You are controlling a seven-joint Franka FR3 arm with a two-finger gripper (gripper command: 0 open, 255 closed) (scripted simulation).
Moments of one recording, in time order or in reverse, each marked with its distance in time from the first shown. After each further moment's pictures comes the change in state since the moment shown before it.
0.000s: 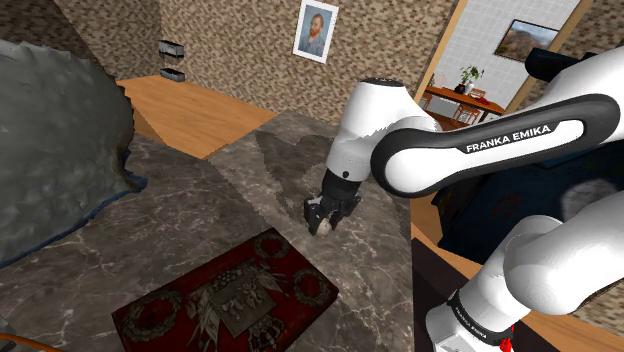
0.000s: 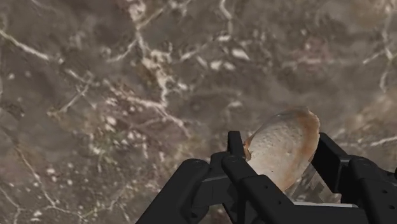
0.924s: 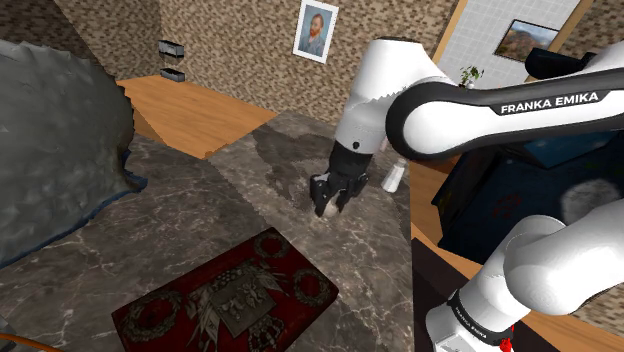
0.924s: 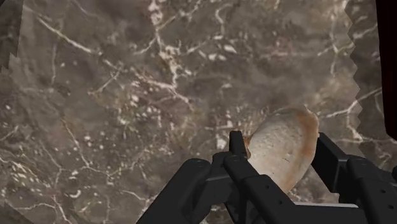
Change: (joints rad) arm 0.006 -0.079 -0.036 0.100 0.002 -0.181 -0.009
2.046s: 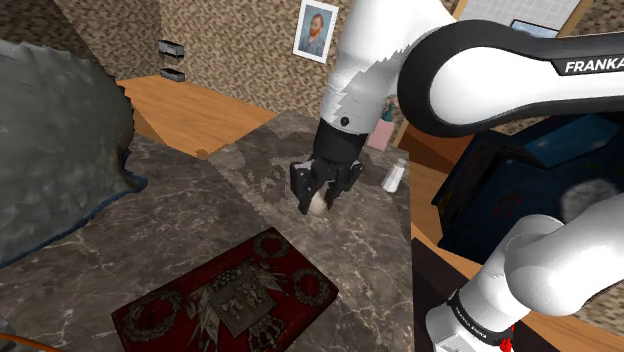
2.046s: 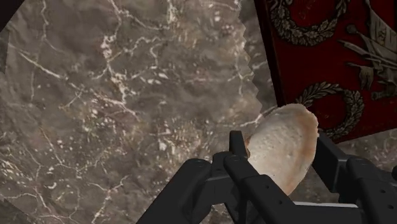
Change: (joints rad) arm 0.026 0.052 0.100 0.215 -0.008 -0.144 0.164
